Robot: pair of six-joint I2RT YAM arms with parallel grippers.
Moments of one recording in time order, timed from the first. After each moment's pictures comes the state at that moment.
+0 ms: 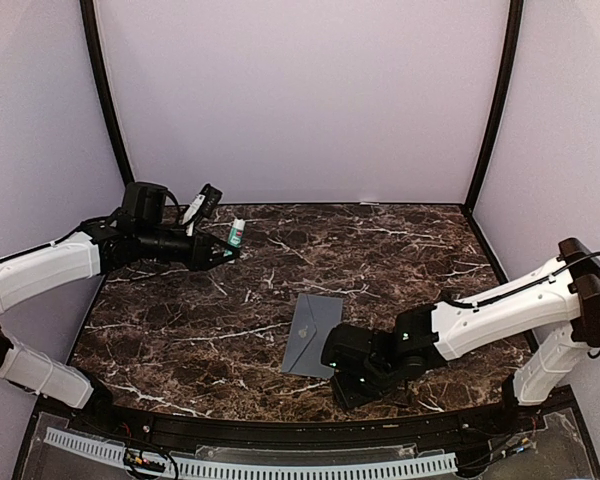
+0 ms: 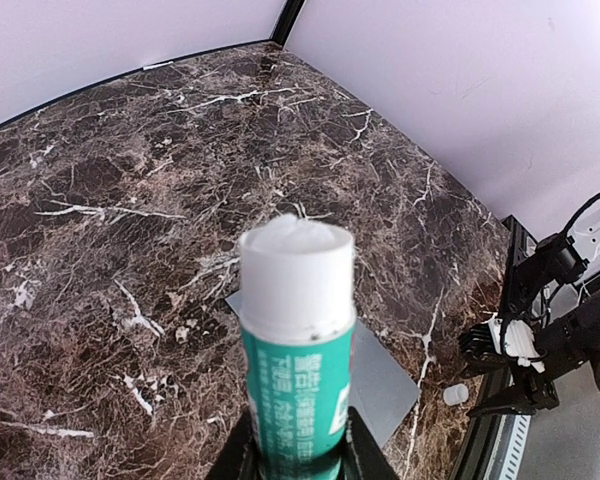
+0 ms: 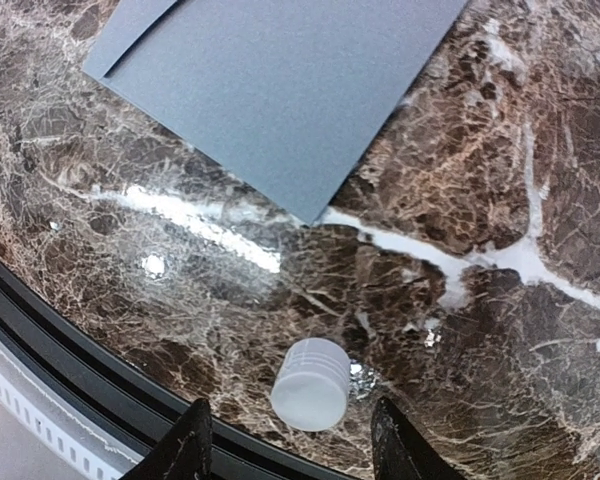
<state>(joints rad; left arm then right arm) -0.47 1.29 0.94 -0.22 0.58 -0.10 1.37 1.61 0.95 -0.61 0.09 0.92</state>
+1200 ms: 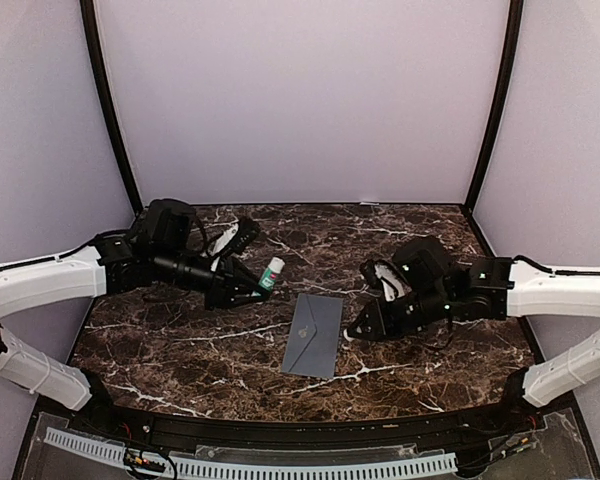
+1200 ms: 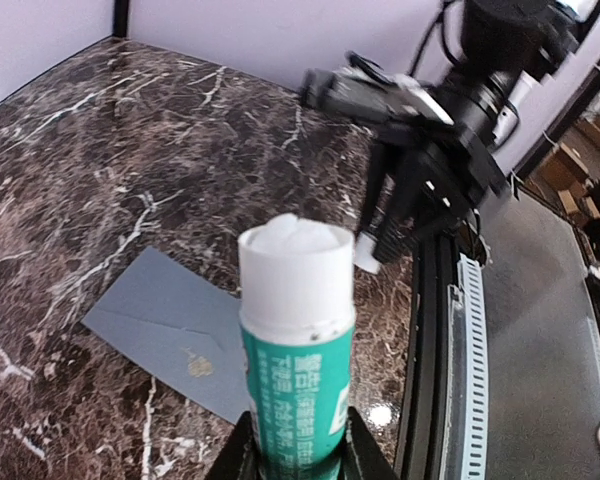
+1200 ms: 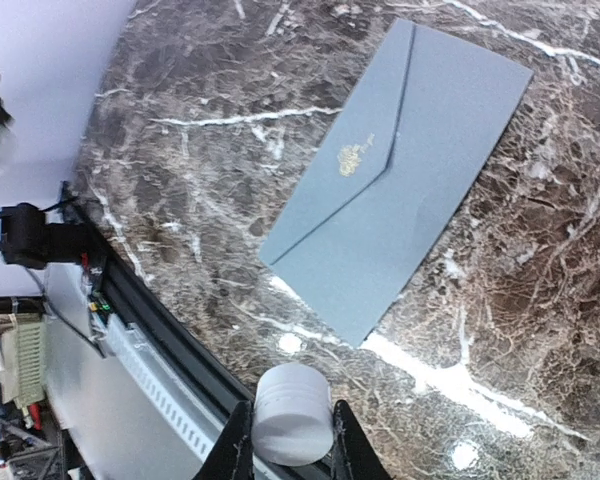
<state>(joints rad) -0.70 1.27 0.91 -0.22 0.65 0.03 1.05 1.26 0.86 -0.45 -0.14 0.75</state>
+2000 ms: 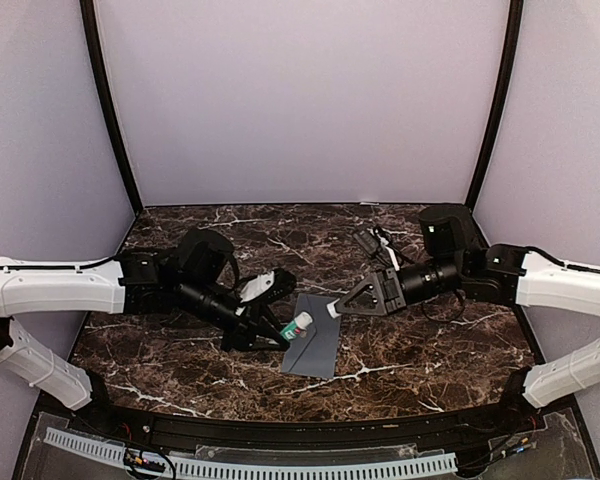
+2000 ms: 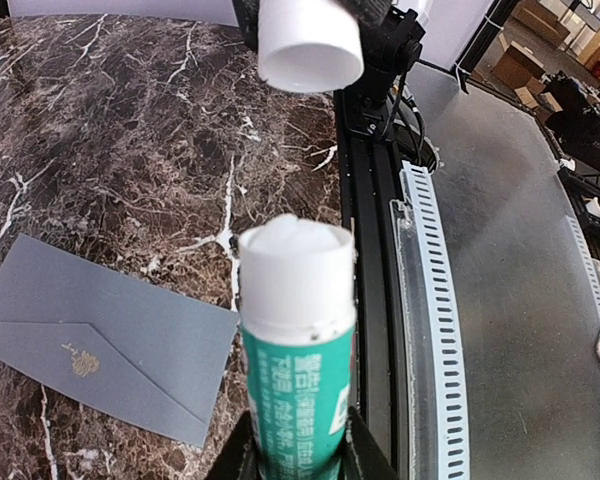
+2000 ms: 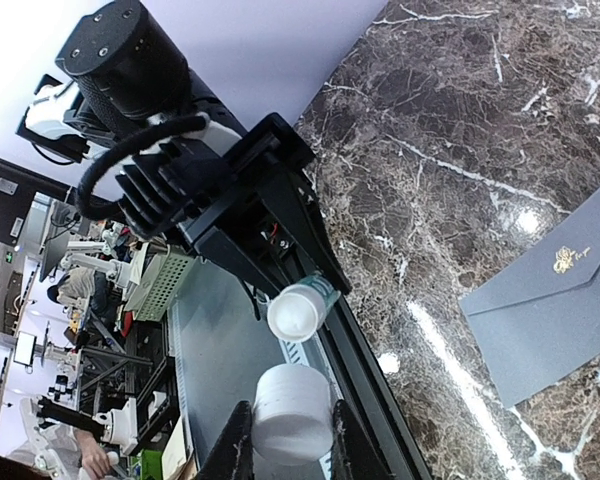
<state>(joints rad) -0.97 1.35 0.91 -0.28 0.59 0.14 0.88 1.18 0.87 -0.19 -0.70 0.62</state>
